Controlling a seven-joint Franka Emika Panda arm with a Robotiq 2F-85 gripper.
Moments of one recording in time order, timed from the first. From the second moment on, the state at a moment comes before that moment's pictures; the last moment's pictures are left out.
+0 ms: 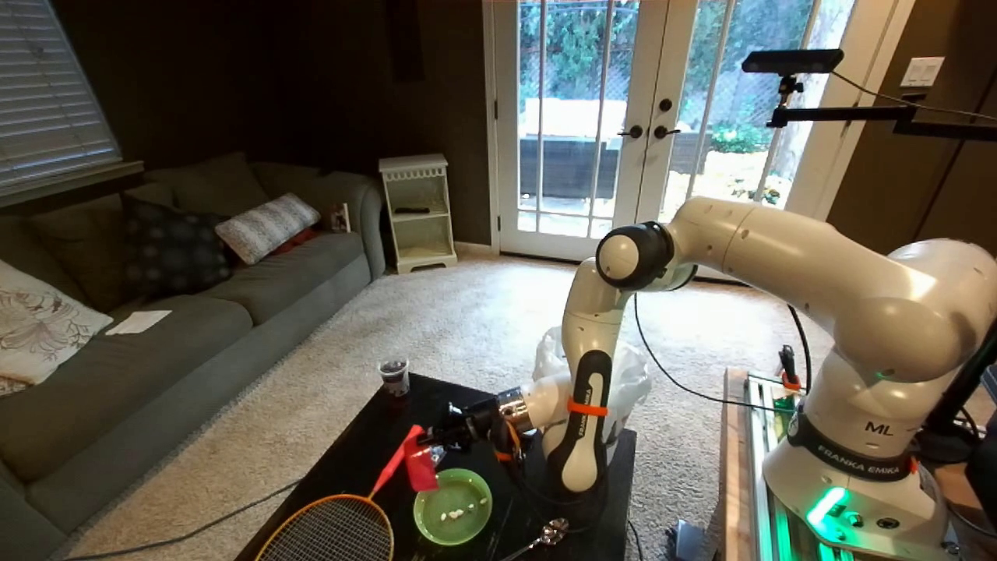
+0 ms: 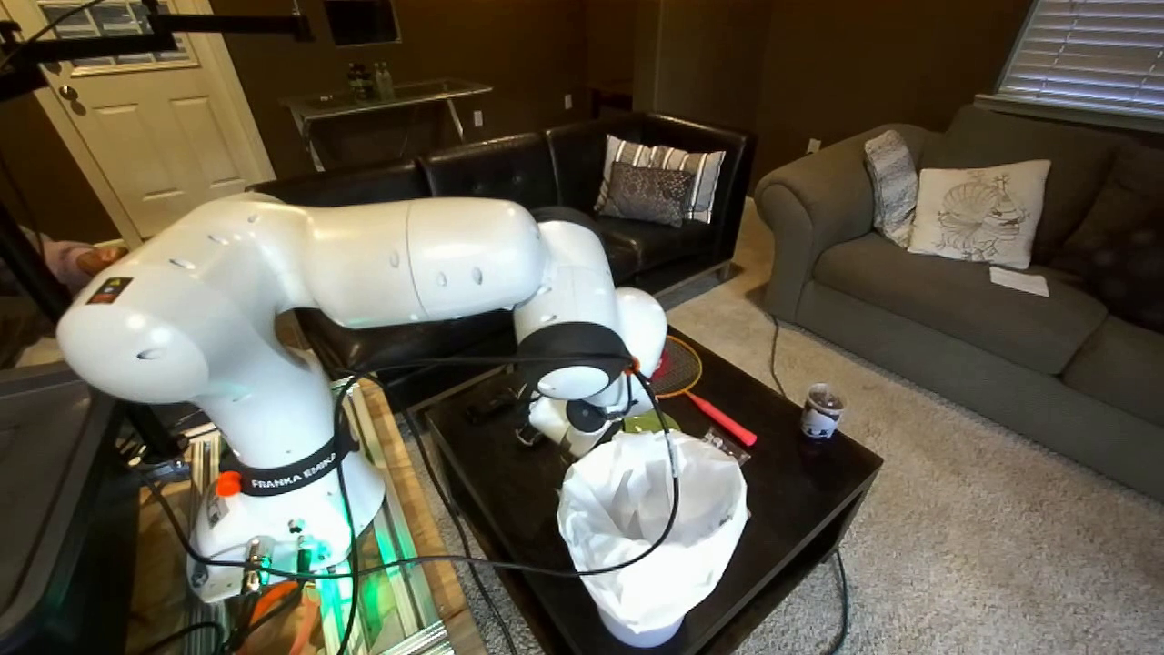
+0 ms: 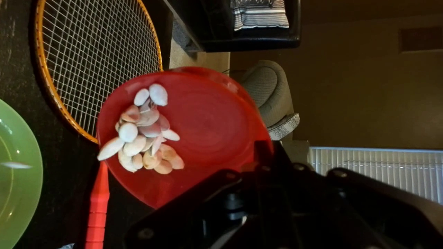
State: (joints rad) arm -0.46 1.50 0.38 -1.76 -0.90 4.22 1.30
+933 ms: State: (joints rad) arm -0.50 1.50 0.41 -1.74 -0.91 4.22 1.35
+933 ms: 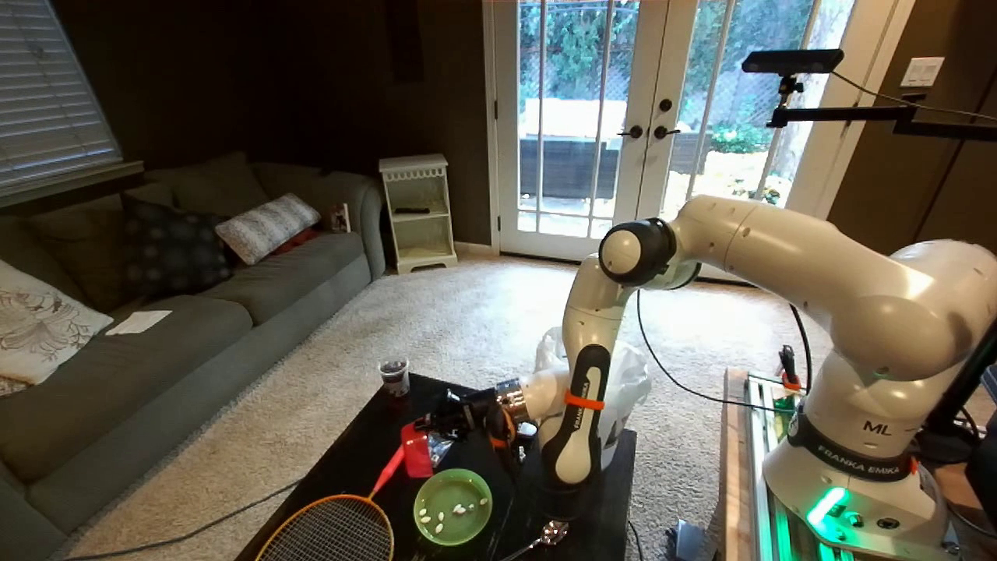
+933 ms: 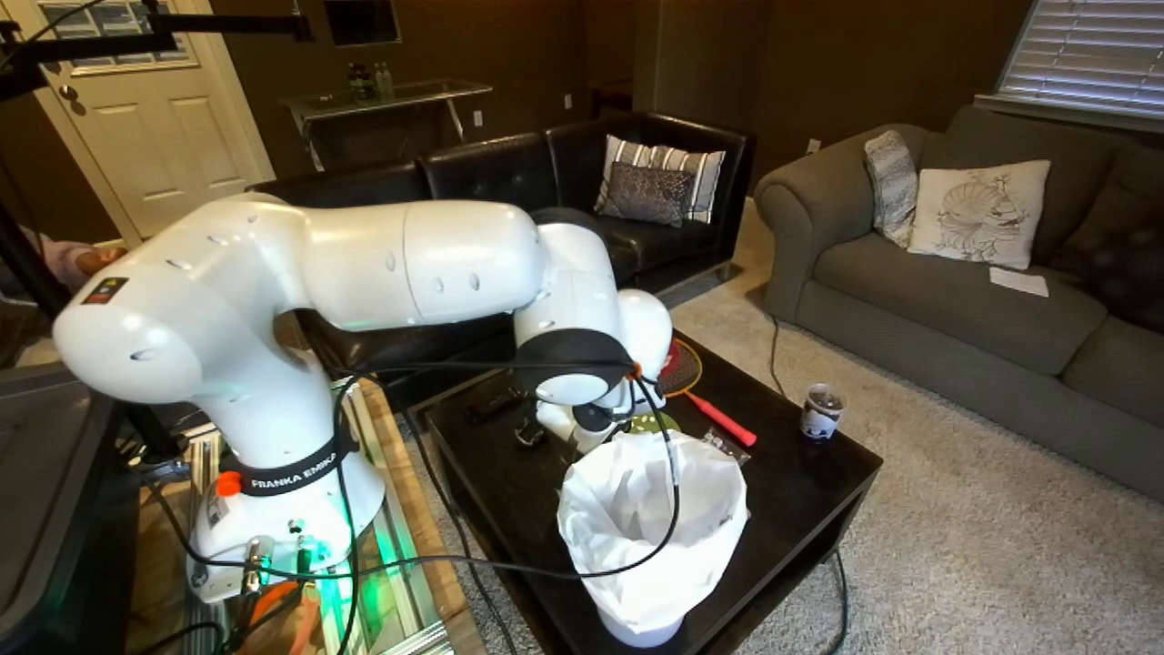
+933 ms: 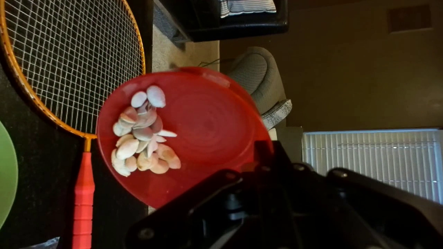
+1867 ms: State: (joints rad) arm -0.62 1.50 0.46 -1.83 -0.99 4.22 1.45
